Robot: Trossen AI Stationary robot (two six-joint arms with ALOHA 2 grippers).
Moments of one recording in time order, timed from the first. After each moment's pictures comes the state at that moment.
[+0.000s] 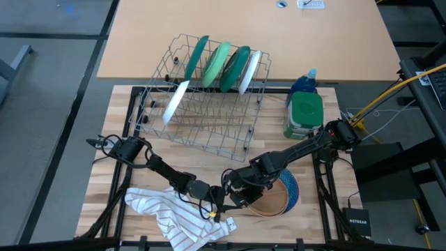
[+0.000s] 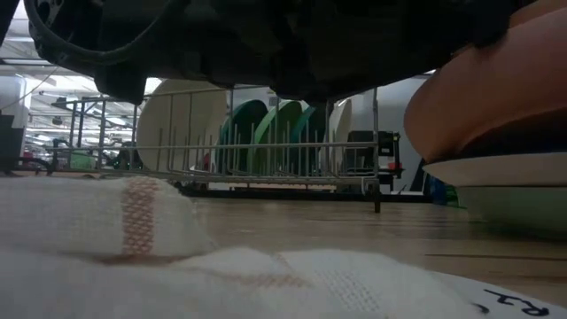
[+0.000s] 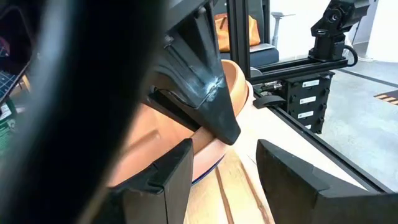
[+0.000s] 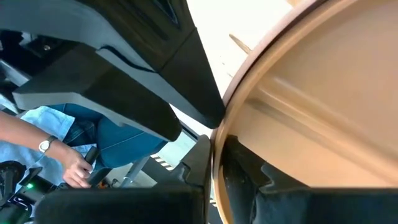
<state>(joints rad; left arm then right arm) -0.44 2.17 1.06 1.03 -0.25 0.11 0.36 1.81 1.36 -0.68 -0.48 1.40</state>
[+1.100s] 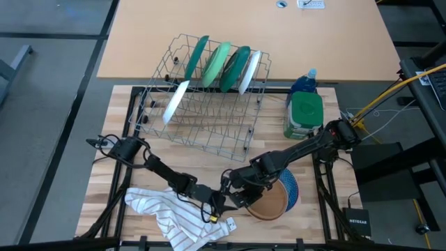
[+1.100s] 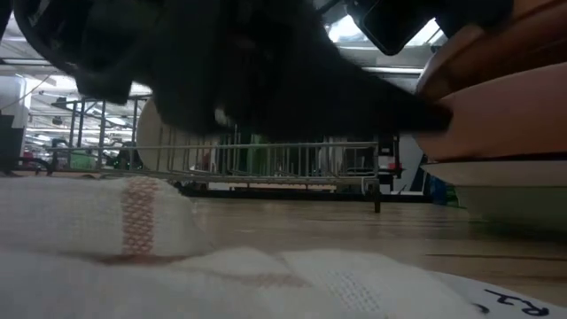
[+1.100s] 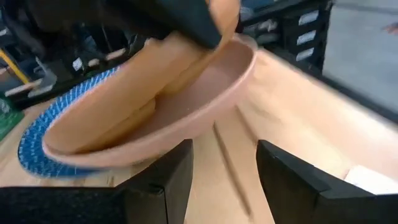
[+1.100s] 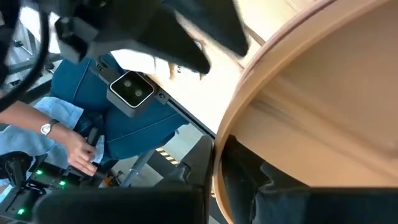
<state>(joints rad) -0.46 2.15 1.06 0.82 -0.26 0.19 0.36 1.80 1.36 -0.65 -0.51 1.40</state>
